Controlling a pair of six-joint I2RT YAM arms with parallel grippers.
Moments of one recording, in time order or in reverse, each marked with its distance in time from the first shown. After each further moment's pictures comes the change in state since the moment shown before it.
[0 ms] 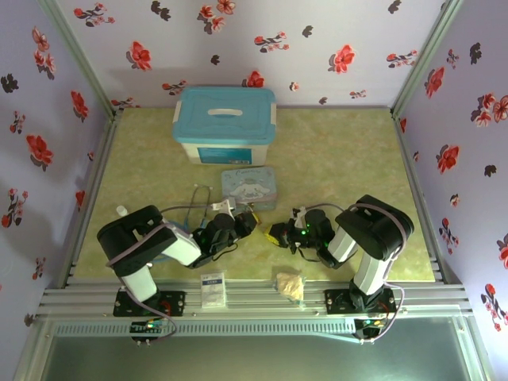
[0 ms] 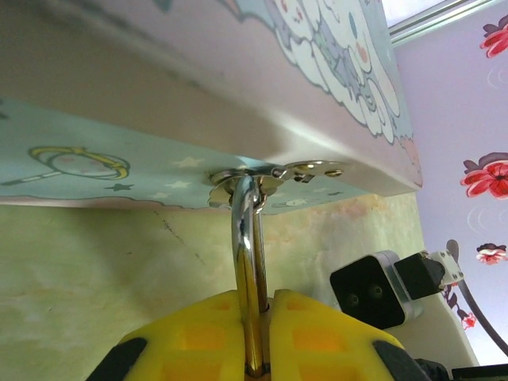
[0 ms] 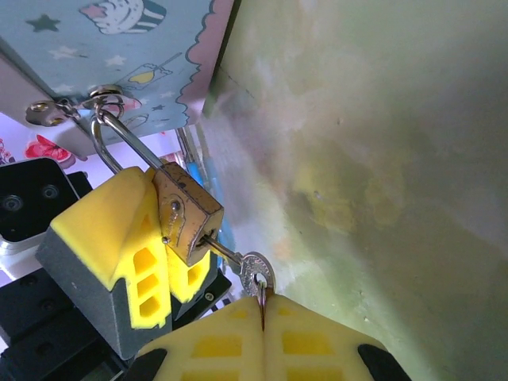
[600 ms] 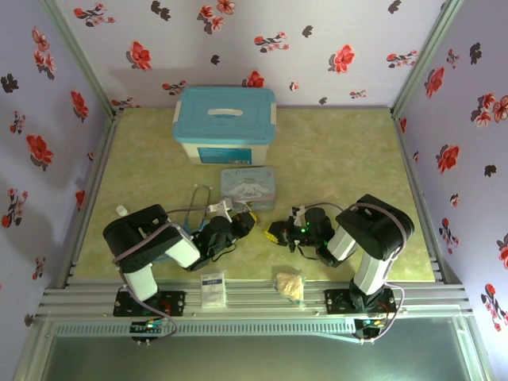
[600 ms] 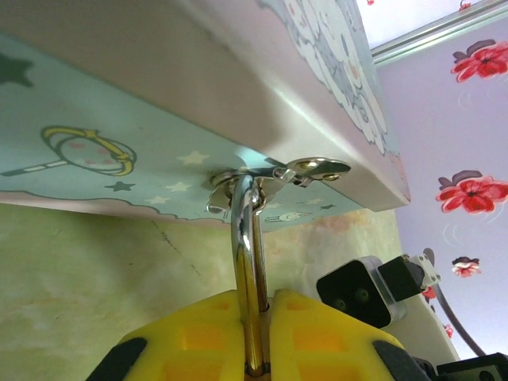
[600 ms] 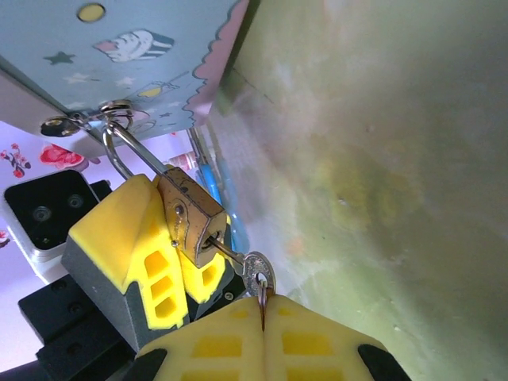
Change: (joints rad) left arm 0.002 0.032 -0.041 0.138 -0.023 -0.025; right arm -0.011 -0.005 0.019 0.002 -0.021 0.051
